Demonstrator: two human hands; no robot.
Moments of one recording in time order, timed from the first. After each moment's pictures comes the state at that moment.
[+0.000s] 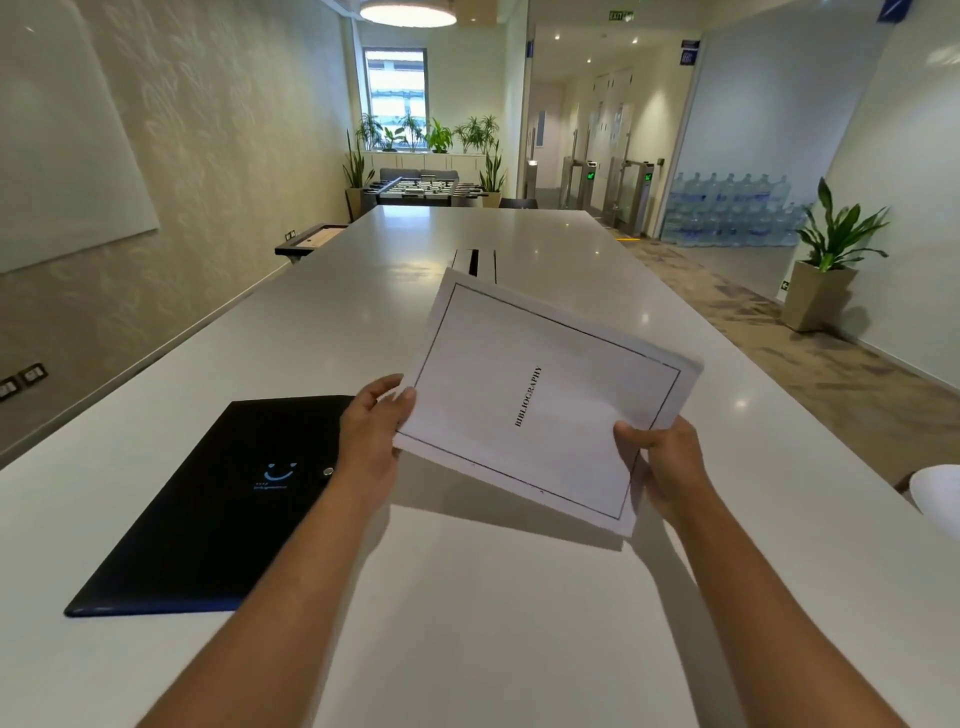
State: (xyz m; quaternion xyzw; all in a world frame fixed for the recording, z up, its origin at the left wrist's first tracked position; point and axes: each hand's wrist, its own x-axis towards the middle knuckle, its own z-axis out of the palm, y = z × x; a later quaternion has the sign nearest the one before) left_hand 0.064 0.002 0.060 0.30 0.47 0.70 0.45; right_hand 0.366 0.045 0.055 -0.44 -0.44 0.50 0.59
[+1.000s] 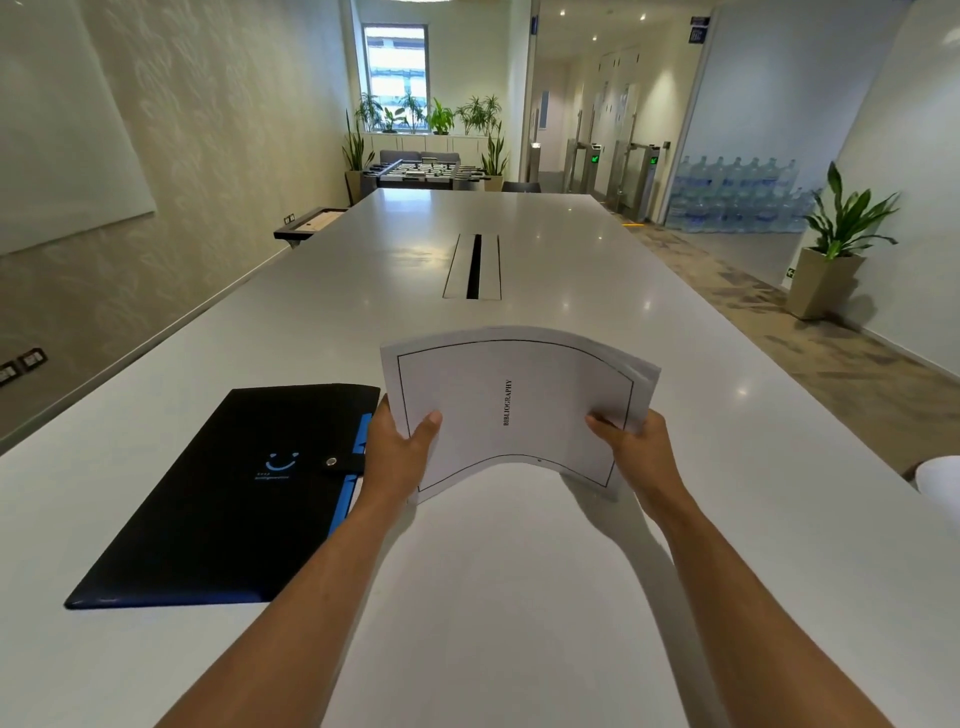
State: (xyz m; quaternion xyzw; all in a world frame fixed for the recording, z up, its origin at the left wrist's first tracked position) left_hand 0.078 -0.001 0.023 0.43 0.56 0.65 0.28; right_hand 0.339 0.048 0.040 -0.45 -0.57 0.42 0.54
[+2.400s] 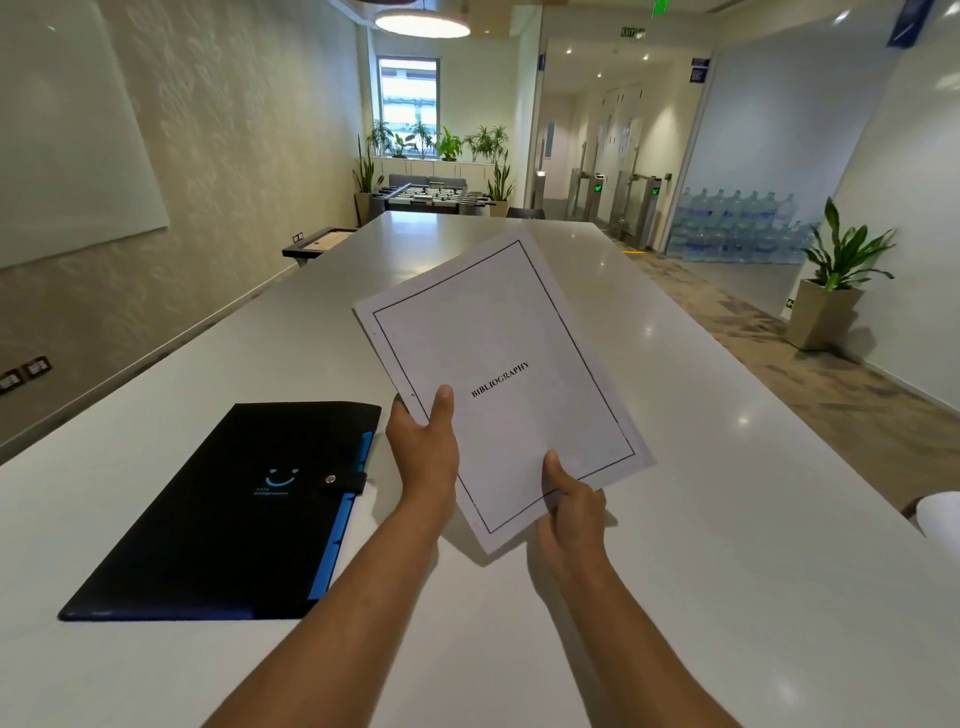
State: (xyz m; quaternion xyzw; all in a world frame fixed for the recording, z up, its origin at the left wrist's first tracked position) left_hand 0.126 0.008 0.065 0.27 0.53 0.74 0.31; right_hand 0.262 0.006 0.024 -0.33 -0.19 0.66 0.65
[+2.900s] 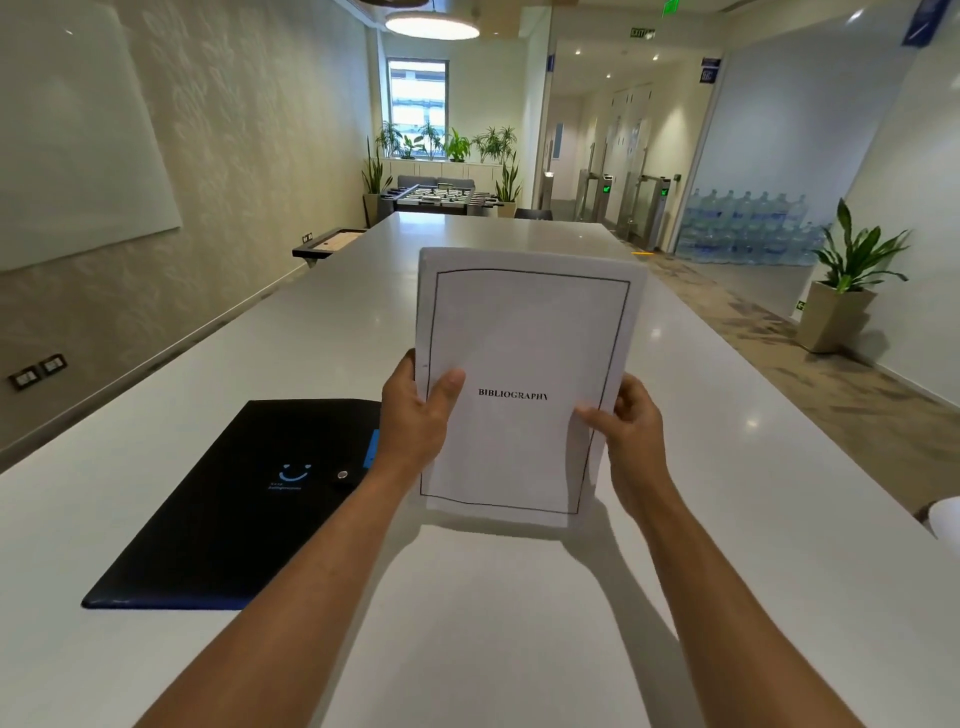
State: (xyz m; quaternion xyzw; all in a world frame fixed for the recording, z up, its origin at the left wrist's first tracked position) left_hand 0.090 -0.008 0.097 0.52 0.48 0.68 0.21; right_hand 0.309 0.042 0.078 -0.34 -0.54 0.48 0.61
